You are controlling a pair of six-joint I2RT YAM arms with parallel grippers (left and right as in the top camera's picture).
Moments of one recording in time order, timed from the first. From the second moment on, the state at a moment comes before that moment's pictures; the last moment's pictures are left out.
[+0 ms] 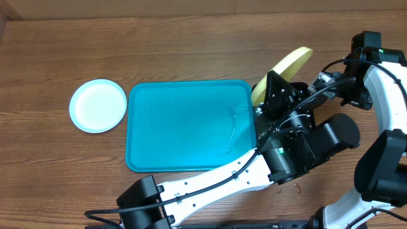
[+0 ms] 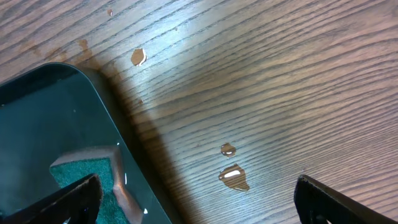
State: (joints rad) left arm -1.20 1.88 1.69 -0.24 -1.47 0.43; right arm -0.19 1.86 1.54 -1.12 0.07 0.17
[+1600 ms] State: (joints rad) left arm -0.34 1.88 1.70 -0.99 -0.06 -0.56; right arm -0.19 1.86 1.54 -1.12 0.07 0.17
